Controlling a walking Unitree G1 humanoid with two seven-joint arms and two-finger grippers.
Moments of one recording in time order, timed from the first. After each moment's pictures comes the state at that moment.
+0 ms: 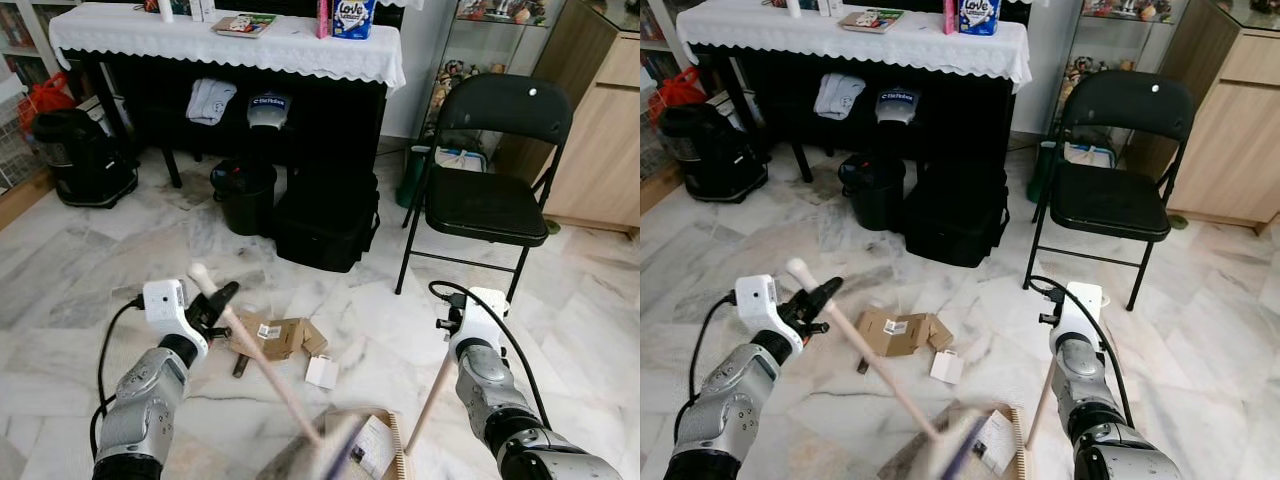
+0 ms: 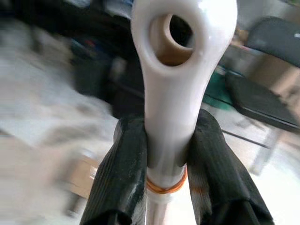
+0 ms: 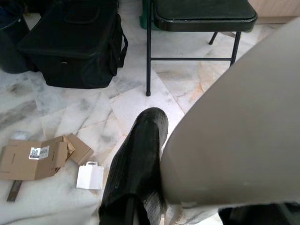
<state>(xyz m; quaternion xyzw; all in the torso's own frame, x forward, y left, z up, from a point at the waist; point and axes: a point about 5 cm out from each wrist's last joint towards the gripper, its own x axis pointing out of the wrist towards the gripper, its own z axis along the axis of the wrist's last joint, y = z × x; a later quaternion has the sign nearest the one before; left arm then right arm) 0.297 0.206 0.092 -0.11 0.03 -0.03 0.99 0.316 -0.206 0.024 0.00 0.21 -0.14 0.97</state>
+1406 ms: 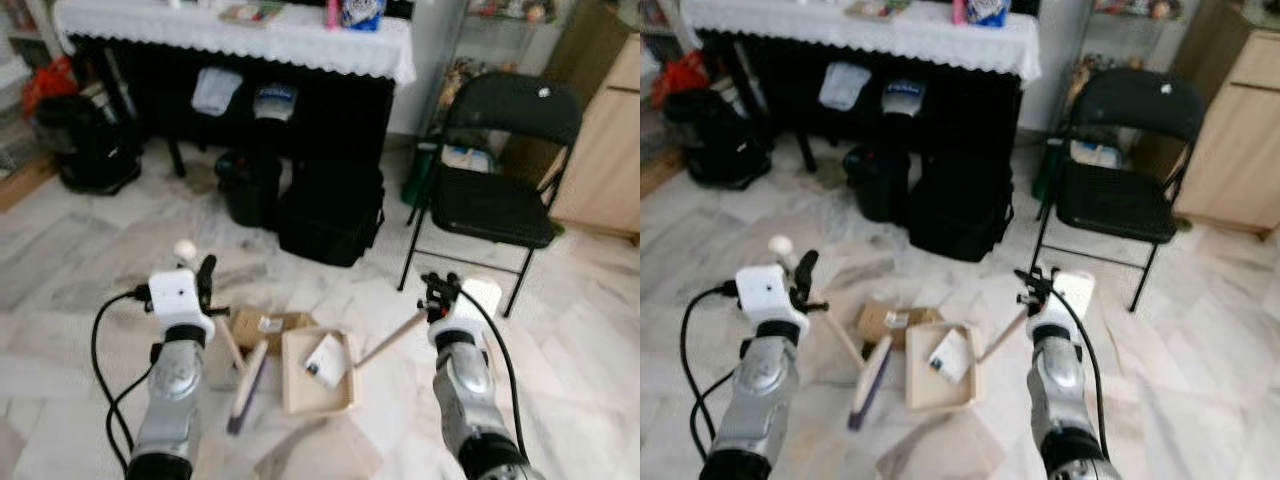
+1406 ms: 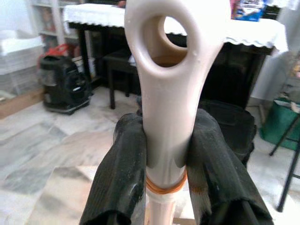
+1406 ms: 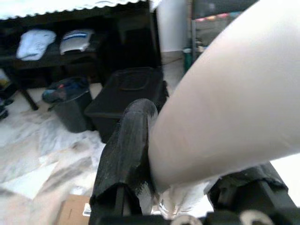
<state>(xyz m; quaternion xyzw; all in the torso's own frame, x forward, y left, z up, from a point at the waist) 0.297 0.178 0.102 0.00 -0.08 0.07 0.99 0.314 -0.167 0.057 0.07 0.02 -0.07 0.99</state>
